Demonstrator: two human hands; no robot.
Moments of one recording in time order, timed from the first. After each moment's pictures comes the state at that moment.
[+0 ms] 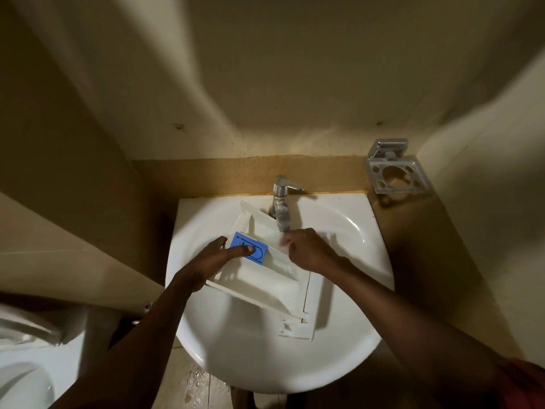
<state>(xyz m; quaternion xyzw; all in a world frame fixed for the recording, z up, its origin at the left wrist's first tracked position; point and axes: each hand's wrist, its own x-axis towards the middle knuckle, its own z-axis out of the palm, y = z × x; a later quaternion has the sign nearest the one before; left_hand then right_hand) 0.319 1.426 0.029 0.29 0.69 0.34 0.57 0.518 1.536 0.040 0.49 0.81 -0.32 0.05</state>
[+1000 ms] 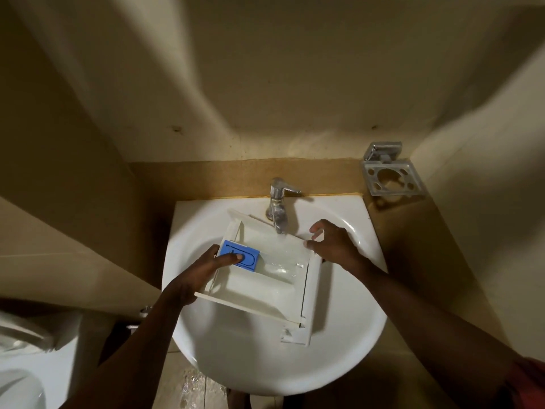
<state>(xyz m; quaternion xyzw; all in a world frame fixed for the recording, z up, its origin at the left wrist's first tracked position) 0.310 1.410 0.008 0.27 0.61 0.39 0.63 0.563 1.565 0.034 0.58 0.72 -0.38 -0.06</state>
